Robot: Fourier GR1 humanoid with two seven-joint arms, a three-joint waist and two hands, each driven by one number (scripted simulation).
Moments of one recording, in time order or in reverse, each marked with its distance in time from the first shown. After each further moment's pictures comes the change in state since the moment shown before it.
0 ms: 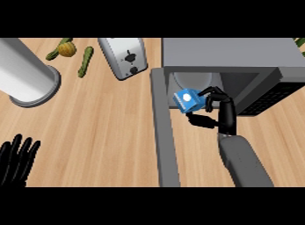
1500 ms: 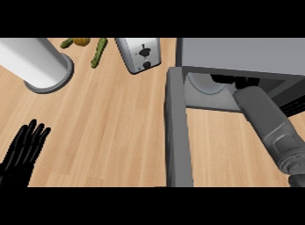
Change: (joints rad) left arm -0.132 0.022 0.013 0.084 -0.113 -0.013 0.030; right arm -0.573 -0.214 -0.094 0.728 0.228 -0.410 0.153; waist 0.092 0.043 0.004
